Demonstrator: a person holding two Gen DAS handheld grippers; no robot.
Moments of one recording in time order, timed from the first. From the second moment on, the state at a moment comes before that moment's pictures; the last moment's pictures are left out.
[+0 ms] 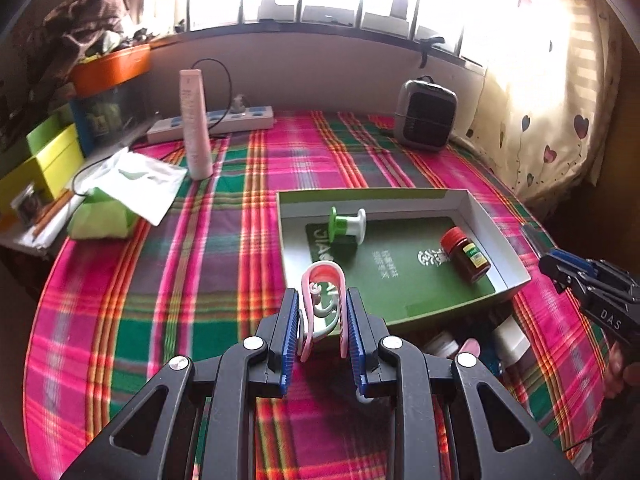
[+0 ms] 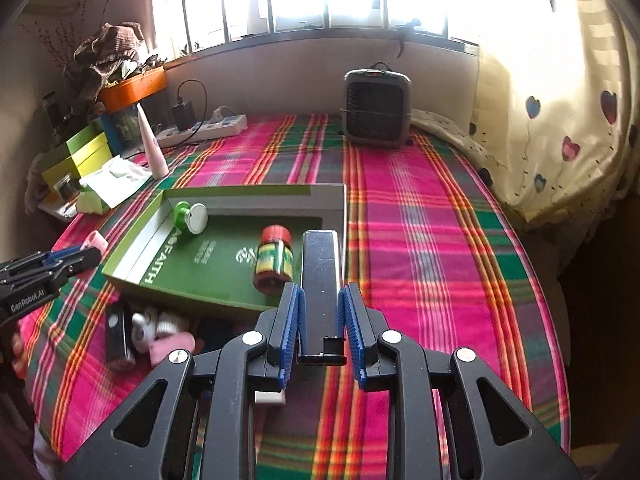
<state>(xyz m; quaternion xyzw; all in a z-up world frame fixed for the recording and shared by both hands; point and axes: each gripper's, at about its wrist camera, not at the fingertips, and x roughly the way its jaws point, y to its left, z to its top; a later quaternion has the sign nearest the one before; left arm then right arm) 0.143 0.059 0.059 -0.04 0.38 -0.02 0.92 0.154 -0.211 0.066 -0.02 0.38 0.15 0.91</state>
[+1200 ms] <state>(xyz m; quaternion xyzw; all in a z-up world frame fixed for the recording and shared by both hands) 0.224 0.043 0.019 -0.03 0.43 -0.04 0.90 0.250 -0.176 0.032 -0.06 0.45 0.18 0.87</state>
